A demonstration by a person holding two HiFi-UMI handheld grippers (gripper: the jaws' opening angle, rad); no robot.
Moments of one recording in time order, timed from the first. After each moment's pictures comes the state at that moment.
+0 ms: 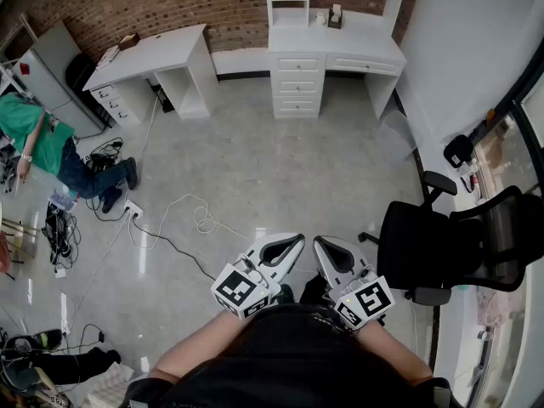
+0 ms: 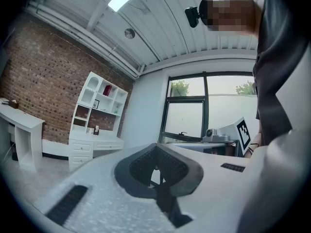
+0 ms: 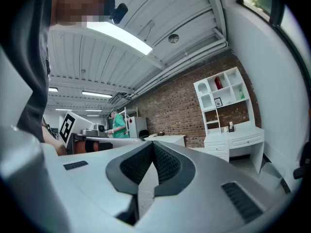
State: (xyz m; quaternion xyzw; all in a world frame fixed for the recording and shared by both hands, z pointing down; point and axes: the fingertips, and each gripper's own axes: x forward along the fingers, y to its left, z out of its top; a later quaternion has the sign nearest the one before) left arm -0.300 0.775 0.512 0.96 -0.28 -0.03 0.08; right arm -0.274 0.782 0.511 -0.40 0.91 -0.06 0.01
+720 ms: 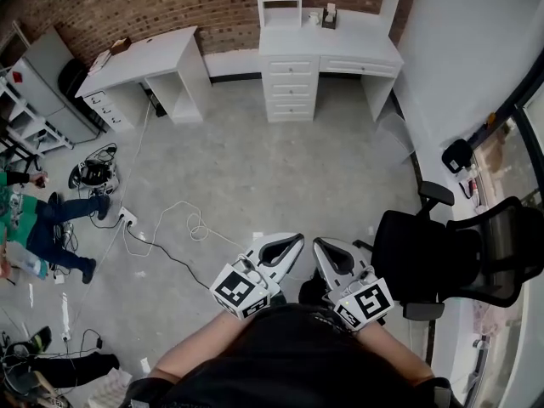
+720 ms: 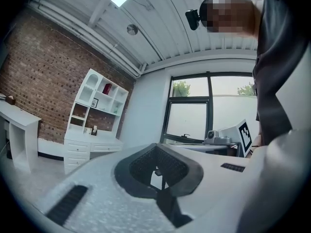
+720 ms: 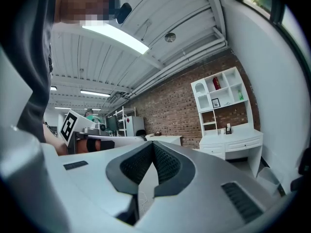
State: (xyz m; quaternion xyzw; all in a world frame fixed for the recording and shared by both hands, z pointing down) left arm -0.255 0.700 0.512 0.96 -0.27 -0.04 0.09; right arm -0.228 0.711 0.512 -0.40 0.91 -0.06 0.01
